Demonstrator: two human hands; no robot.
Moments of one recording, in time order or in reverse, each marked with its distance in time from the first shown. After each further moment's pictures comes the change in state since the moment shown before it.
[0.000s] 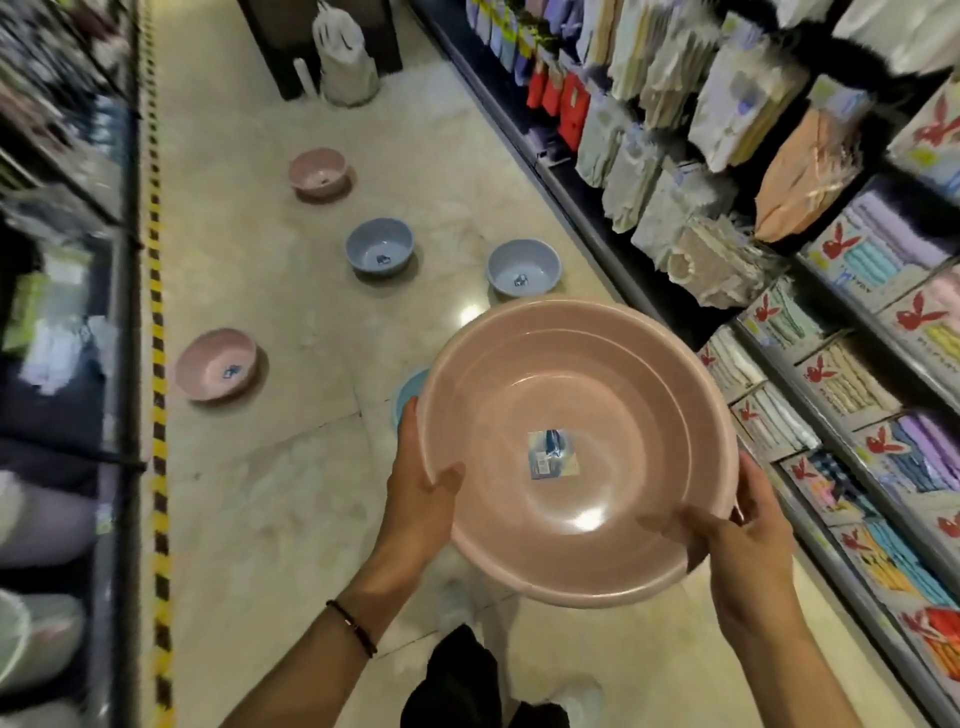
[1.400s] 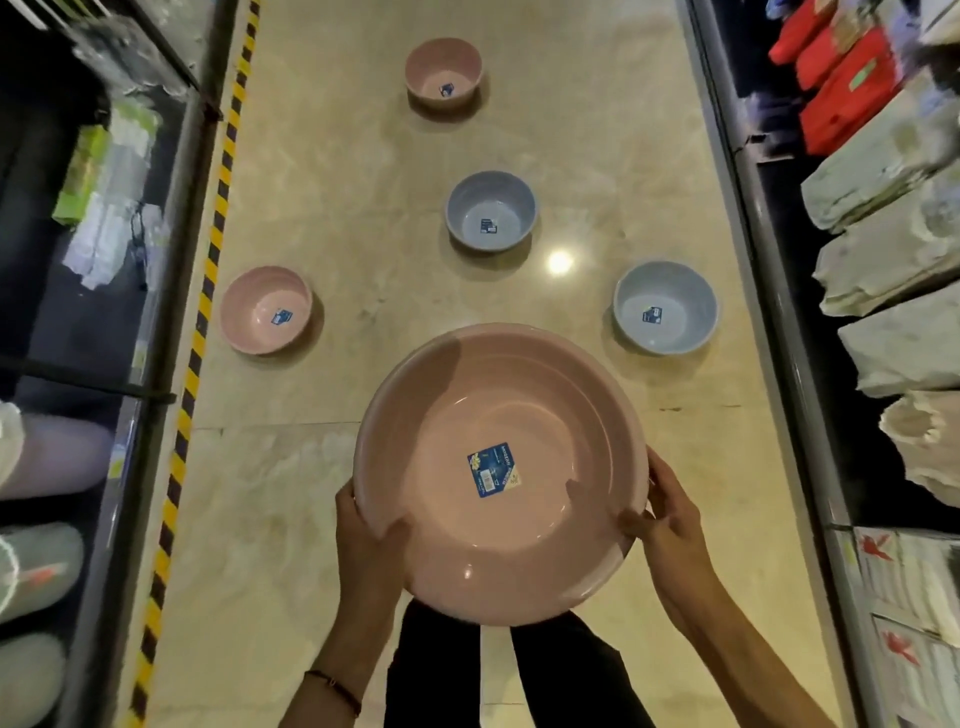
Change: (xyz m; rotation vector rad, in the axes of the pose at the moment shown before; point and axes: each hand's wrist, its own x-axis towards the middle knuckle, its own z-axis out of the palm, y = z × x) left_hand 0.385 -0.062 -0.118 -0.146 0.640 -0.422; right_hand 0.368 -0.021 0.400 -0.291 -0.529 0.162
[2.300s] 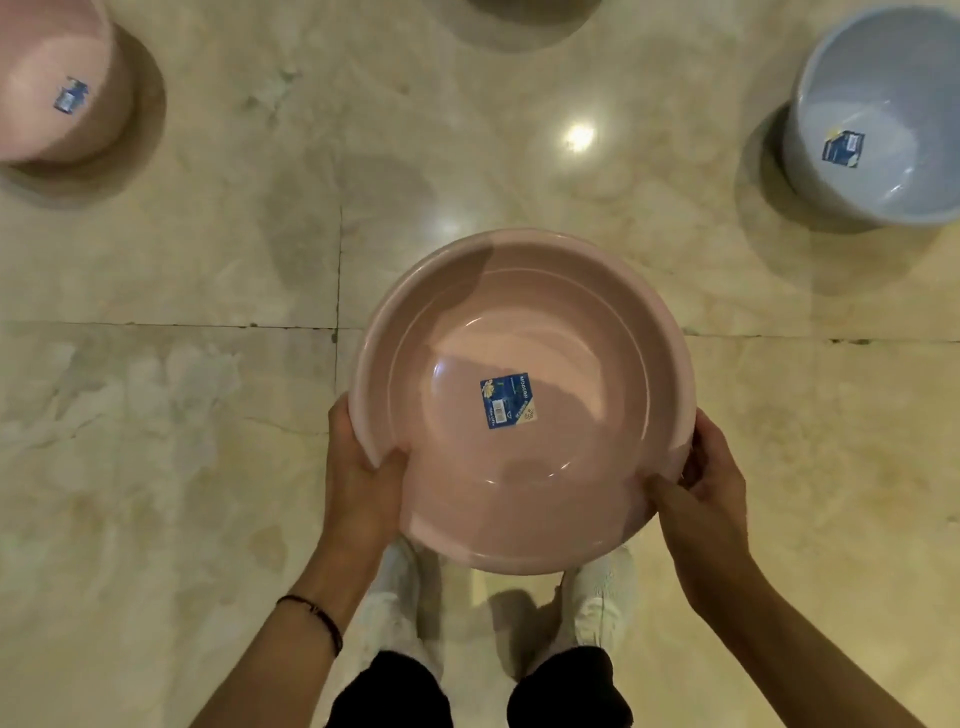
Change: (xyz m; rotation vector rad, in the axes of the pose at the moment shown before) left_hand 0.370 -0.379 0.186 0.085 -0.085 -0.042; right_hand 0.349 0.420 0.063 -0.241 0.176 0.072
